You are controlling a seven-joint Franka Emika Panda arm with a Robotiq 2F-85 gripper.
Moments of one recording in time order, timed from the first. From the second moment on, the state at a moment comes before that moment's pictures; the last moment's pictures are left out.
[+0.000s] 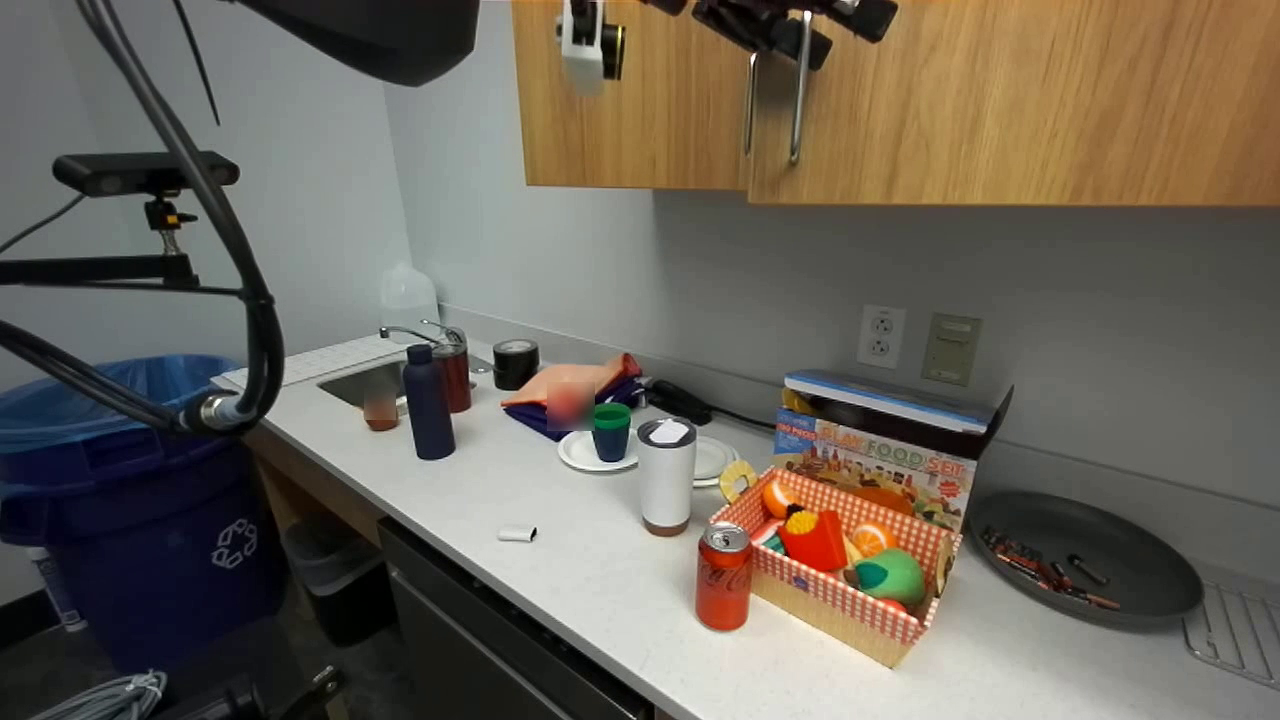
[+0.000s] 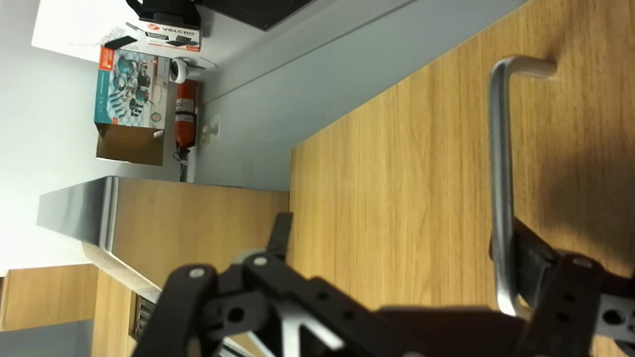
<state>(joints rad) -0.55 -0.49 0.31 -2.34 -1.02 2.76 1.28</state>
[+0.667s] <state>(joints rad) -0.62 -0.55 0.33 -2.39 -1.26 2.82 1.54</state>
